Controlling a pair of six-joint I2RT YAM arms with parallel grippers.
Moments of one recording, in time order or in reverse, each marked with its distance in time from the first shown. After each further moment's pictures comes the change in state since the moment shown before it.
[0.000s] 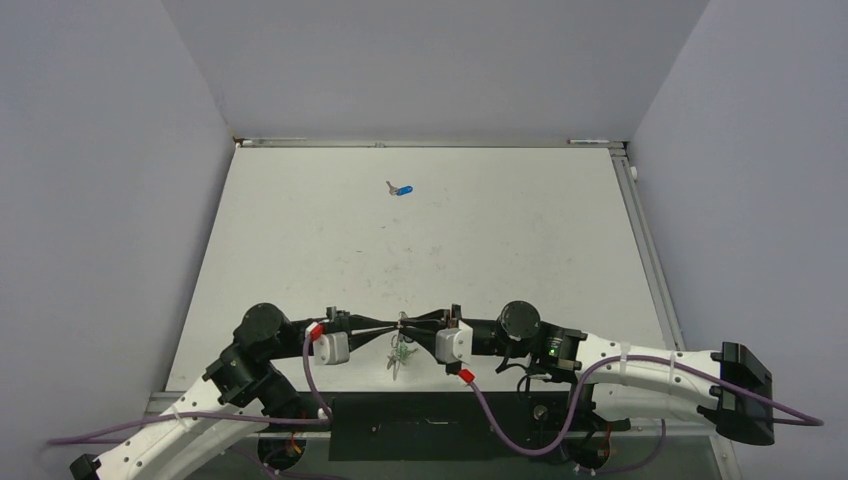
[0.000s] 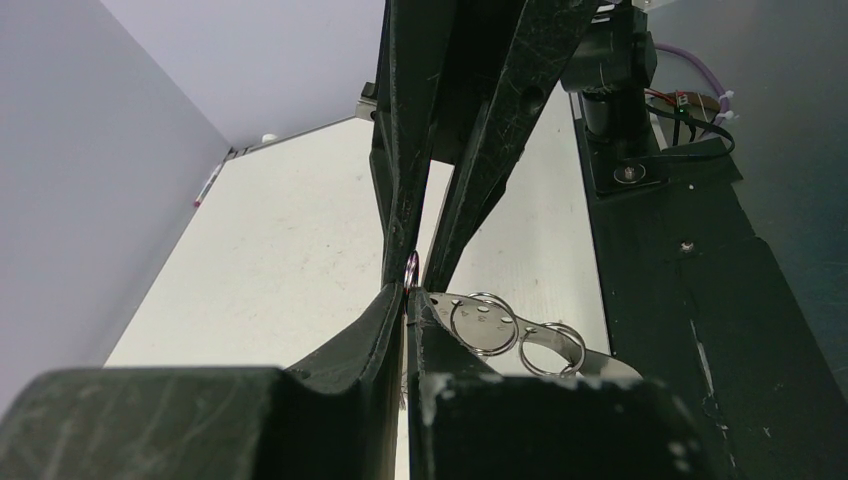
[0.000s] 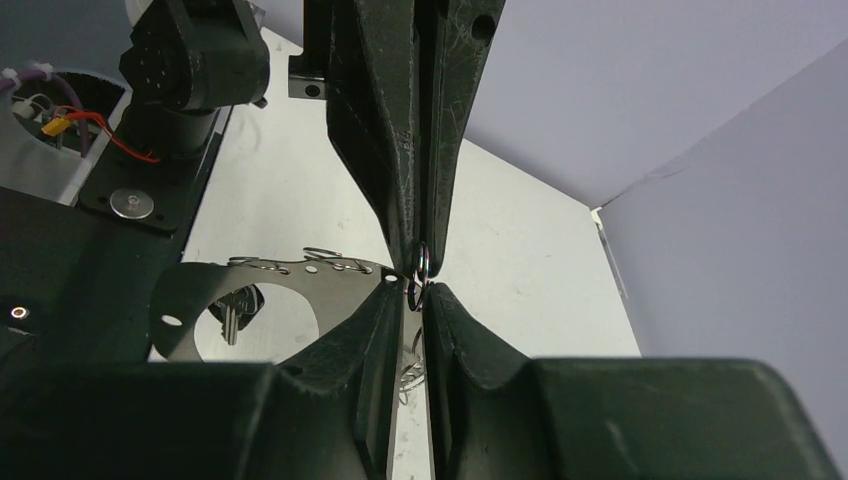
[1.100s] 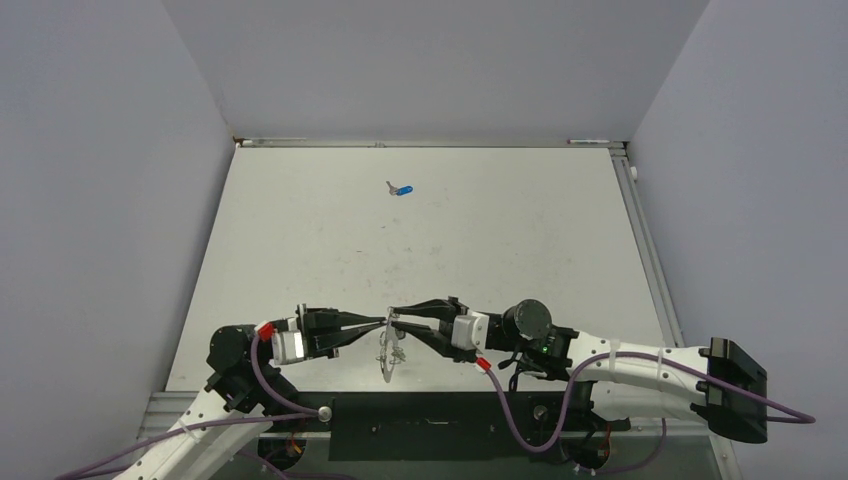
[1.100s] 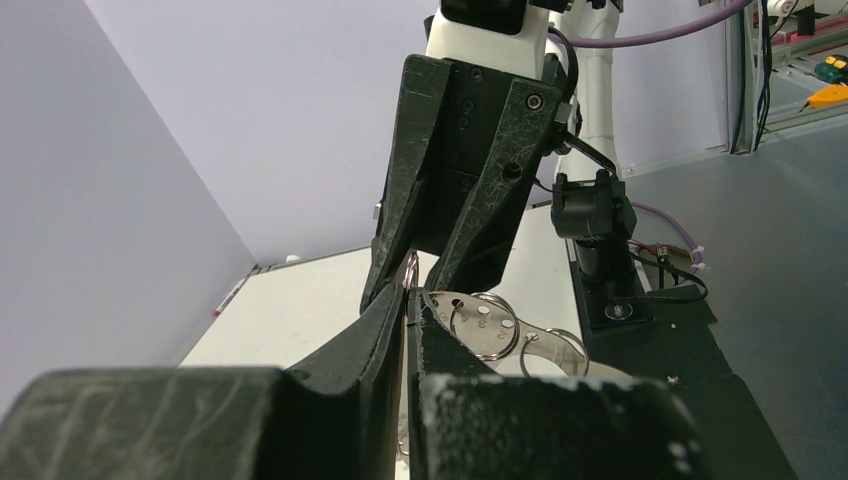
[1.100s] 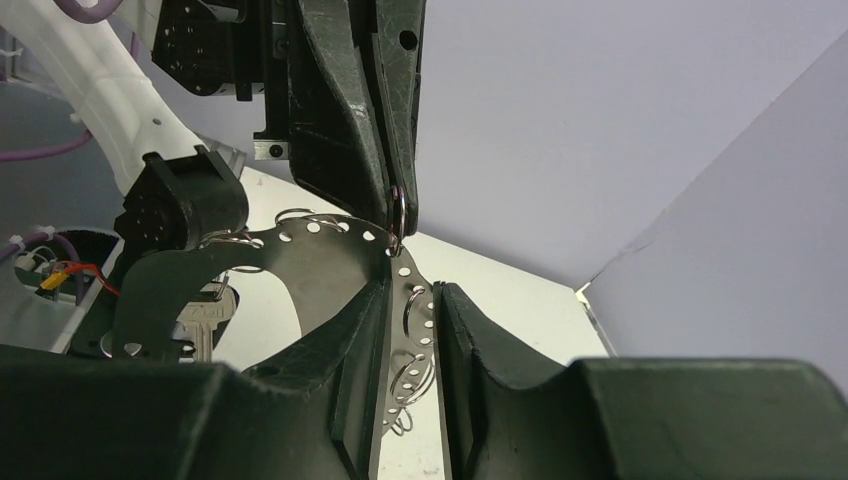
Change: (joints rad) left arm 0.152 -0.093 -0.097 0.442 0.147 -0.361; right arm -0.021 0.058 -0.018 0.330 -0.051 0.158
